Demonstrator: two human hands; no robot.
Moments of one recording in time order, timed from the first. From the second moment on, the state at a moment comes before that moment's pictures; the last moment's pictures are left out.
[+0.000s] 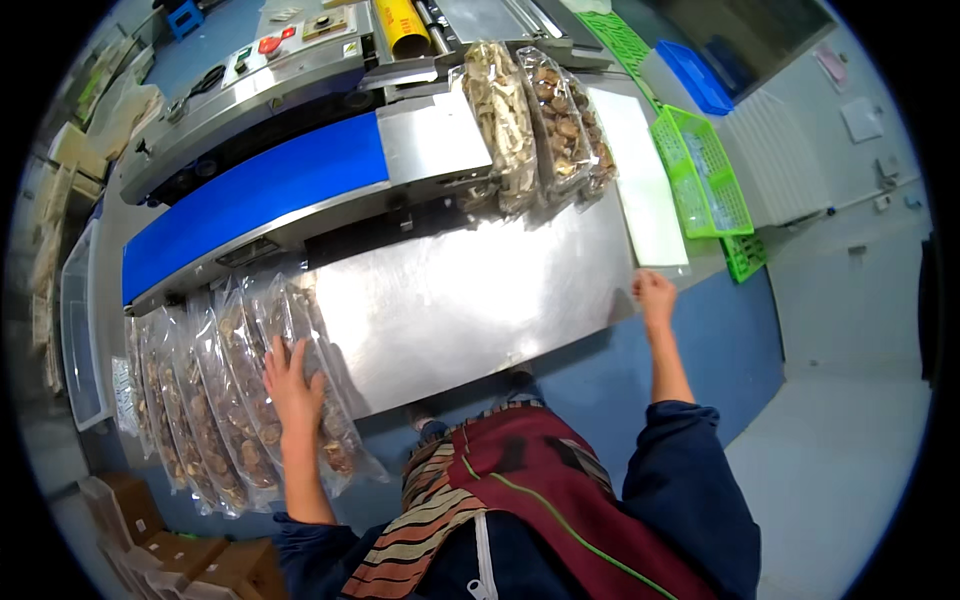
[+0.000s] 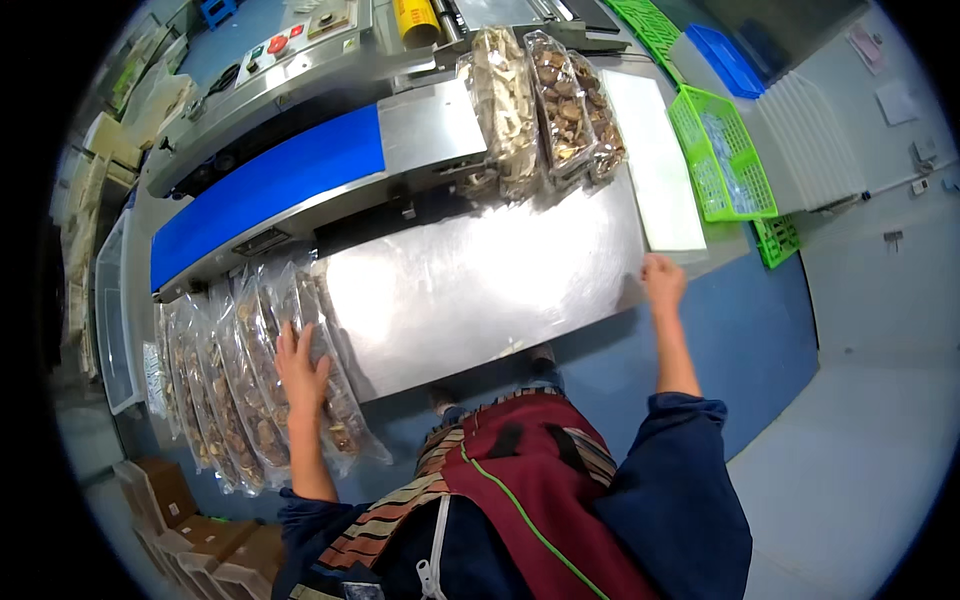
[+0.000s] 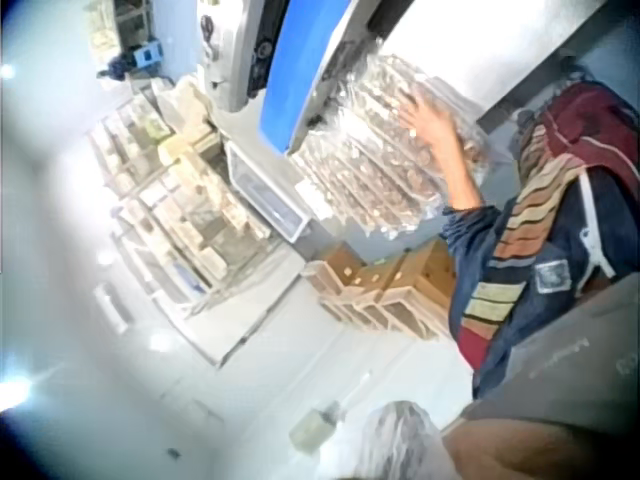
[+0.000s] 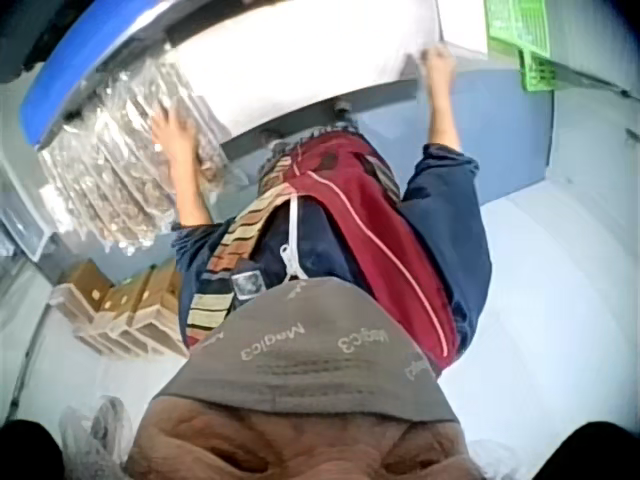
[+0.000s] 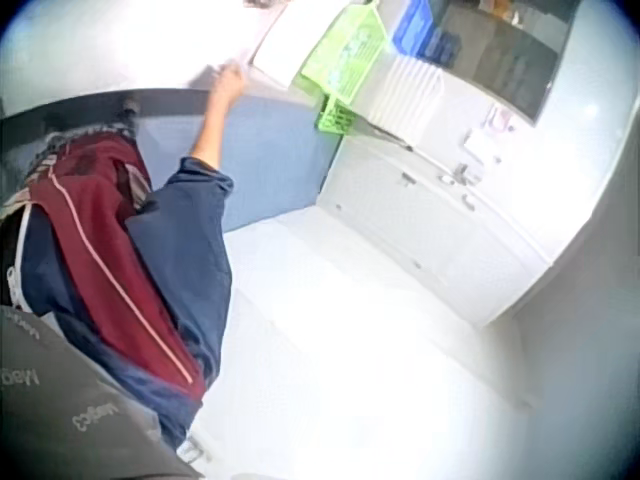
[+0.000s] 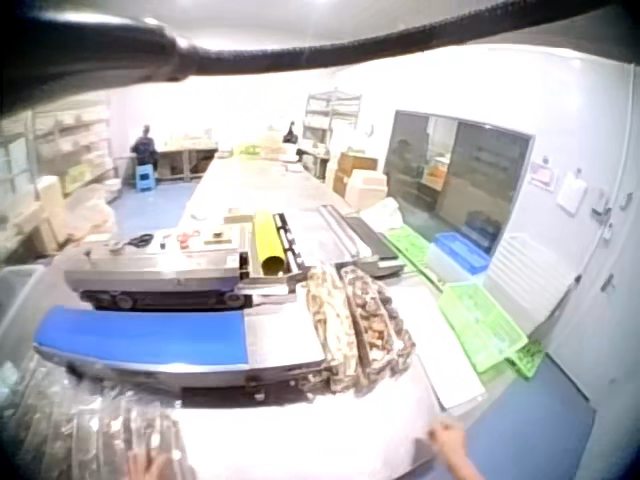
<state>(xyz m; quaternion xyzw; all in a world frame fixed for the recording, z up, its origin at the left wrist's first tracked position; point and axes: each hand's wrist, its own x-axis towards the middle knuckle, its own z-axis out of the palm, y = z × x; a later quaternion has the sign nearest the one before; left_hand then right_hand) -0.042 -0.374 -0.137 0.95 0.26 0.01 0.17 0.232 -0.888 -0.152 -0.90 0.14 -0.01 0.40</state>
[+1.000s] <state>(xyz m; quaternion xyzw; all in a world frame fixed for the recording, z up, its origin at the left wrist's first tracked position) 0.055 -0.697 0.010 0.79 0.31 0.43 0.31 0.192 -0.763 0.027 -0.67 -0.68 -0.13 0.26</state>
